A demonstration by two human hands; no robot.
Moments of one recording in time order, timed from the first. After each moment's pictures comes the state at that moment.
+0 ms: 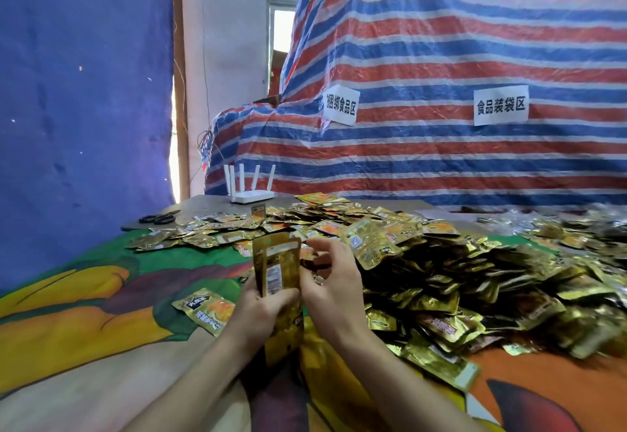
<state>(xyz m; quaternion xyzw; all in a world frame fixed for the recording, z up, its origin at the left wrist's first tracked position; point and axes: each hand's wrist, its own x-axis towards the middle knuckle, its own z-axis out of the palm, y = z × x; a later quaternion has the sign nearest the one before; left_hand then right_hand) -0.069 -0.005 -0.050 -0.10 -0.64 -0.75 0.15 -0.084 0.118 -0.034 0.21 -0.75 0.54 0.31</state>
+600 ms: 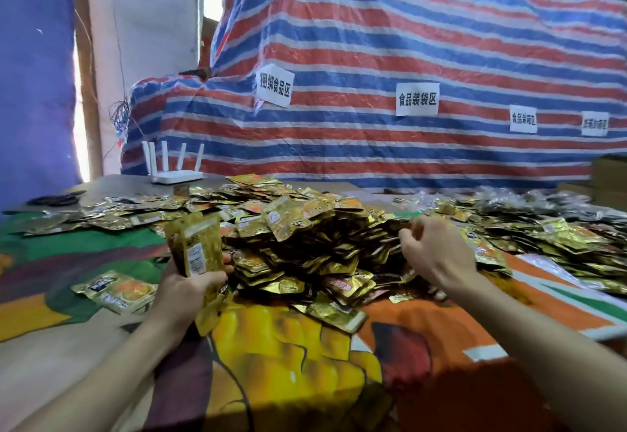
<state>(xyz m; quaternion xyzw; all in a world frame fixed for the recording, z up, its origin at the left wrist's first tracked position) -0.070 0.017 -0.065 -0.06 -0.66 -0.73 0.18 -0.046 0.365 0.013 -0.07 -0.92 0.19 0.34</state>
